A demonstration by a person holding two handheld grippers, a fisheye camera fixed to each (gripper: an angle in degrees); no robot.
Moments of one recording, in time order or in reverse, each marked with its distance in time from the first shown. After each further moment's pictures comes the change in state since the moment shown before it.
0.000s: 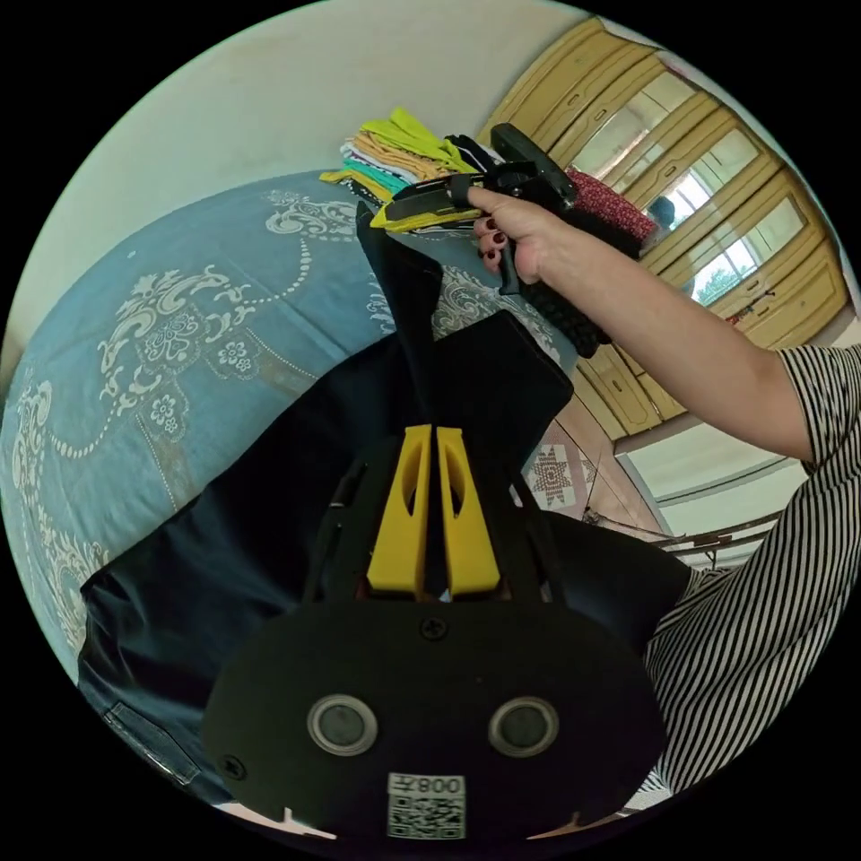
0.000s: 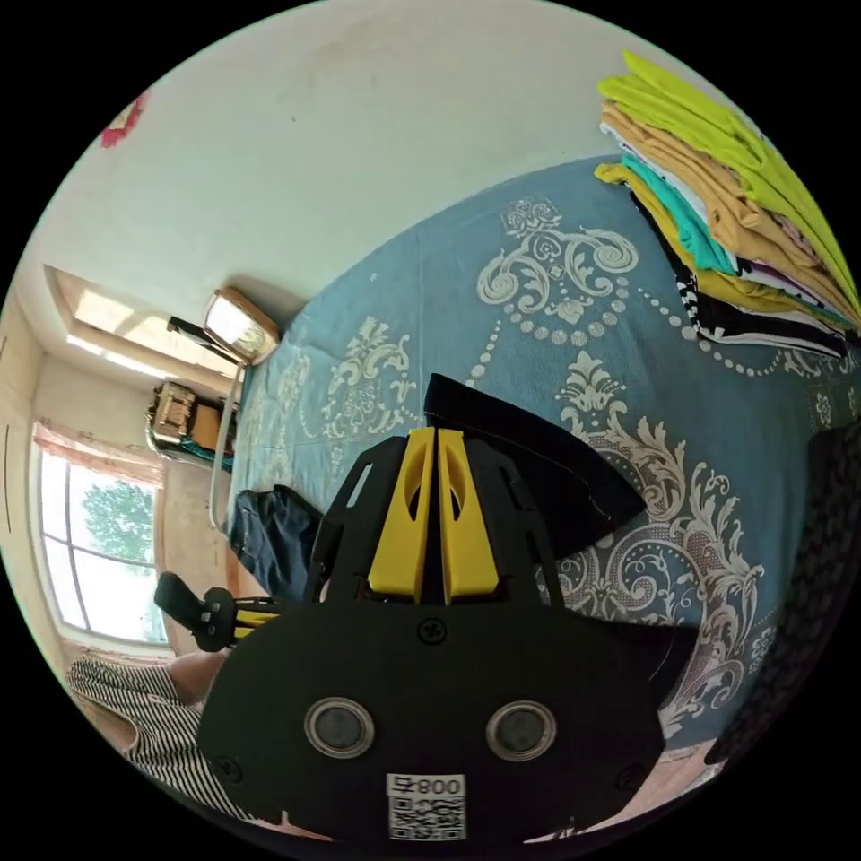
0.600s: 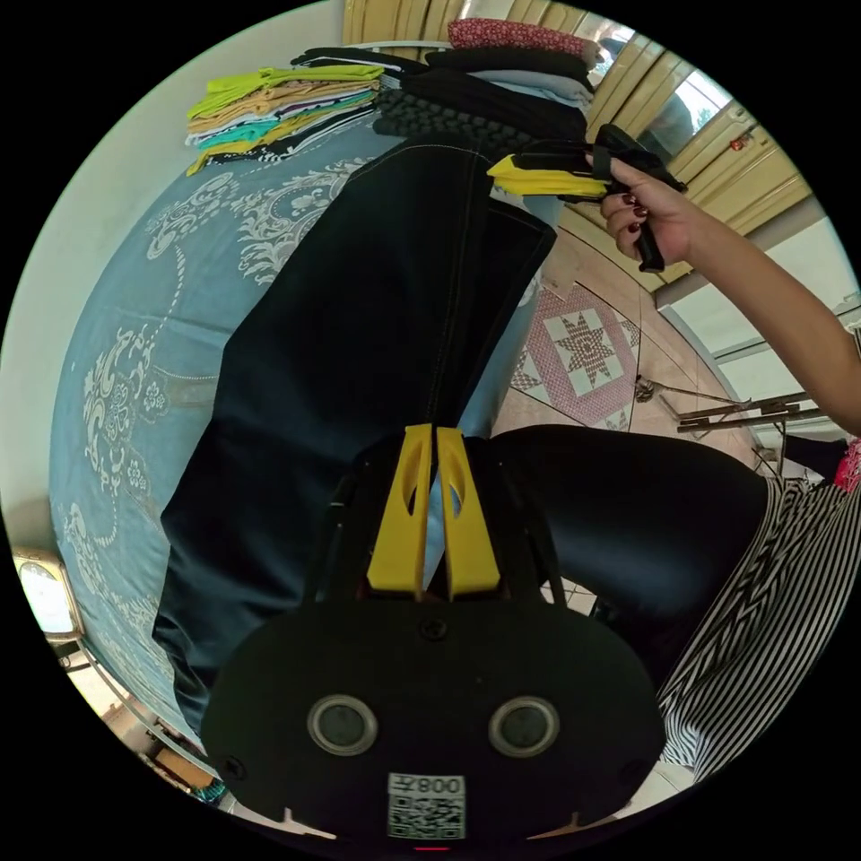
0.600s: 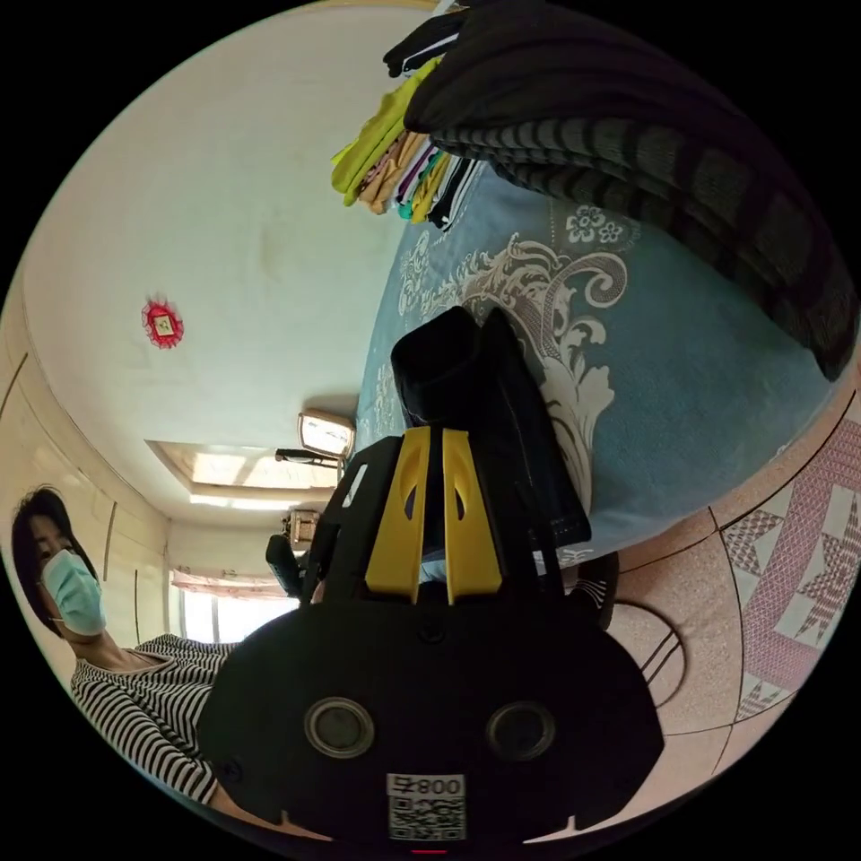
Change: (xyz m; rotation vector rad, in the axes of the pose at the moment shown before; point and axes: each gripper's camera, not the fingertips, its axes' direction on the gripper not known) left arm 0.210 -0.136 0.001 -0.350 -0.195 0.333; right arm 0.330 0.454 -0.191 0.306 -0.515 0.434
